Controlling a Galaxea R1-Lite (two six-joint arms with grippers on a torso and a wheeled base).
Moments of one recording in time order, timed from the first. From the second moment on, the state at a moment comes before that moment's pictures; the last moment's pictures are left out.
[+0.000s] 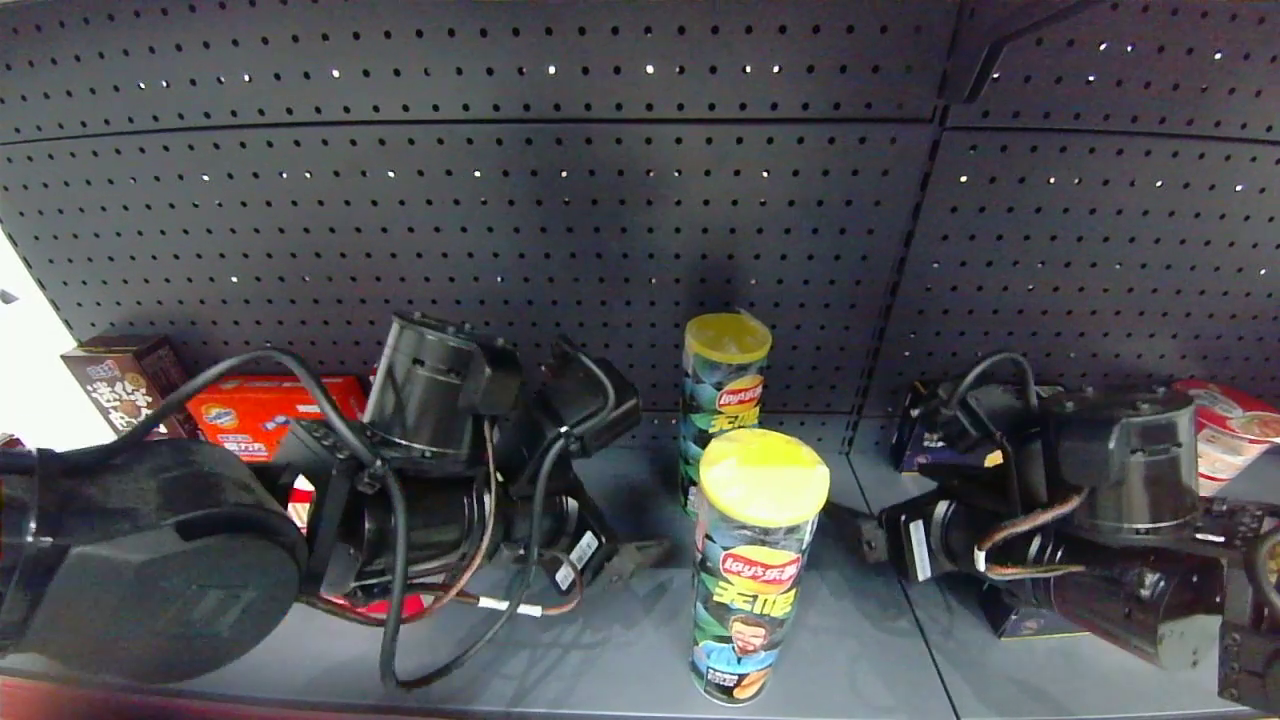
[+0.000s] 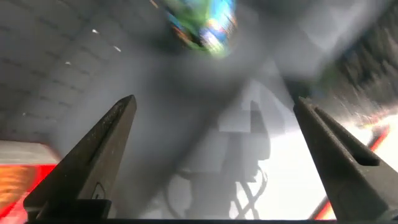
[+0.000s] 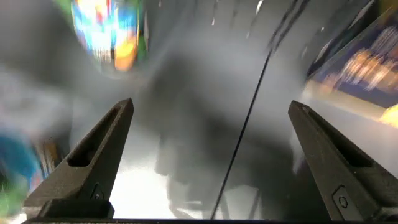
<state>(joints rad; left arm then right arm) -0.63 1.72 -0.94 -0.22 -0.06 0.30 0.61 1.58 -0.64 -0.57 -0.28 0.00</state>
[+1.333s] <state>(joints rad) -0.20 1.18 -0.80 -0.23 -0.06 0.30 0.34 1.09 -0.43 -0.62 -0.27 0.01</state>
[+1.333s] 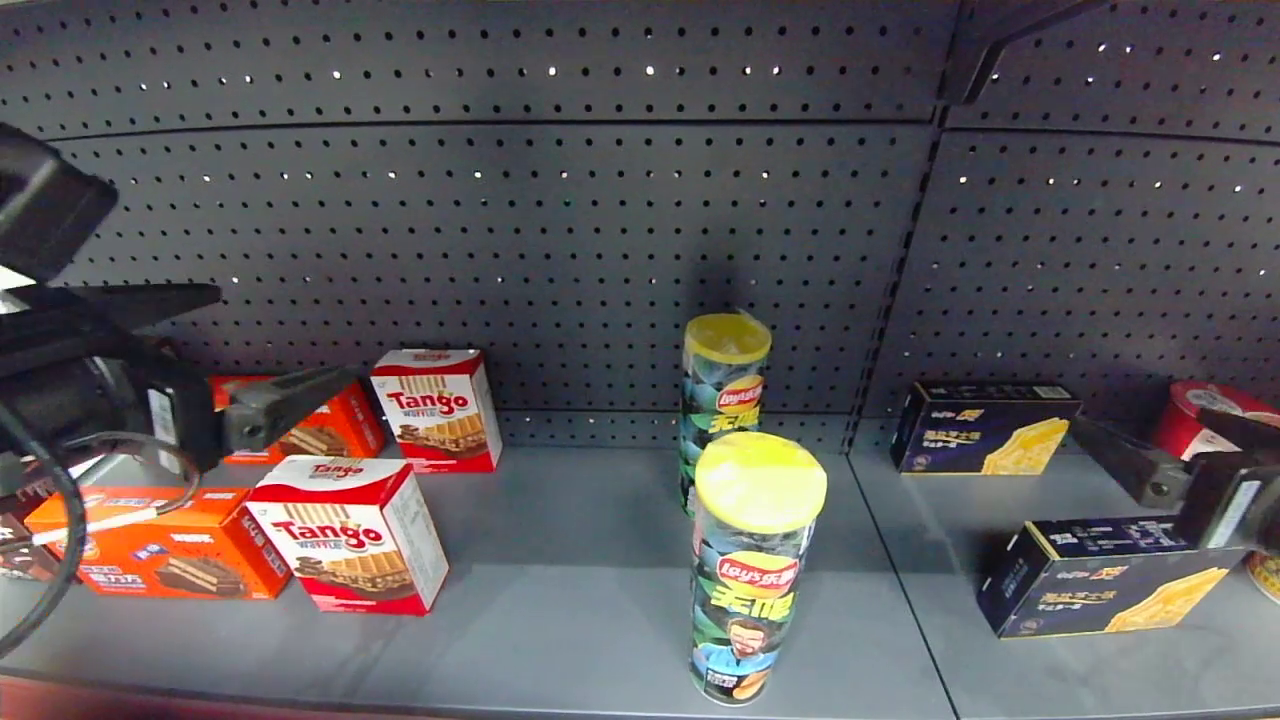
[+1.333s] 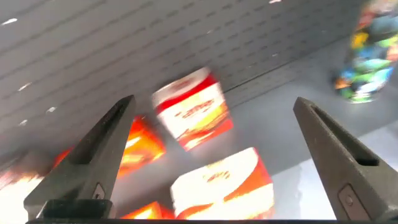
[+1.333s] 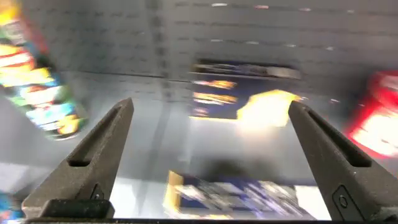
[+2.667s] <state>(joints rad) 0.04 0.13 -0.26 0.18 0.00 0.18 -0.03 0.38 -0.12 -0.34 -0.18 -0.02</state>
